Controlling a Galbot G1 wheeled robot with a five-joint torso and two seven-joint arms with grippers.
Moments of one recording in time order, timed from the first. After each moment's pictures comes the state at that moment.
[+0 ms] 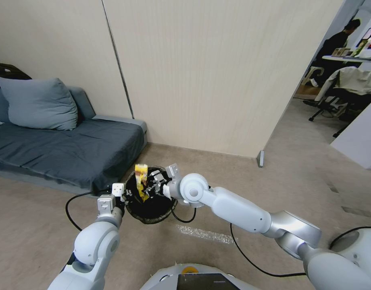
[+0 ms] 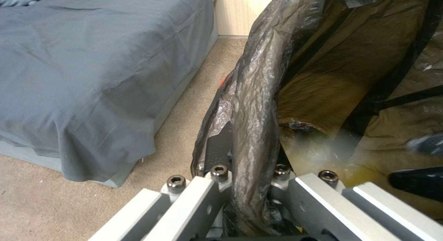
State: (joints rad) left arm 1.49 -1.20 -0.57 -2.34 -0.41 0.74 -0.36; right arm -0.37 1.19 -0.54 1.89 1.49 -0.74 0.55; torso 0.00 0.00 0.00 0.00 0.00
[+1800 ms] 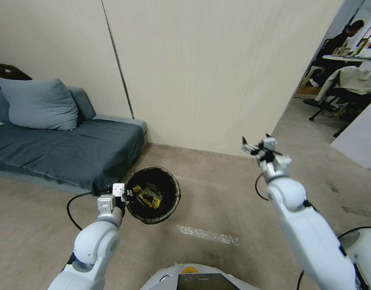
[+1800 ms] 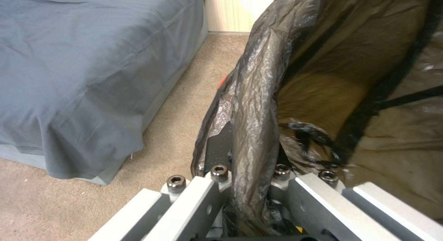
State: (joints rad) left arm 1.50 -1.21 -0.57 -2.35 -0.41 0.74 -0.33; right arm -1.39 1.29 0.67 2.03 0.09 -0.11 0.18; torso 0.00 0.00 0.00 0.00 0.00
